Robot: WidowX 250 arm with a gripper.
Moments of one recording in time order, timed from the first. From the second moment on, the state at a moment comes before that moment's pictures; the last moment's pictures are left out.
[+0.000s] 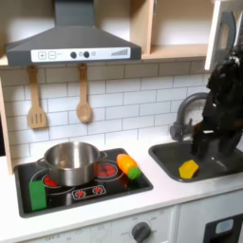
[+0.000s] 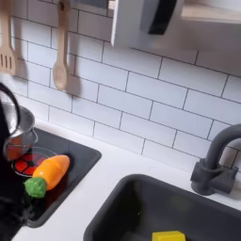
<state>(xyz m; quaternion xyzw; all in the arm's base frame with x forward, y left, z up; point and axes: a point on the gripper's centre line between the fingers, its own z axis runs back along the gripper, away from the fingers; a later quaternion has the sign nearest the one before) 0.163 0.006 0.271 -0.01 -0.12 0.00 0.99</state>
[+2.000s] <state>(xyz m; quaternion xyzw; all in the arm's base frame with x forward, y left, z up) 0.120 -0.008 0.257 -0.01 -0.10 -0.01 1.00</state>
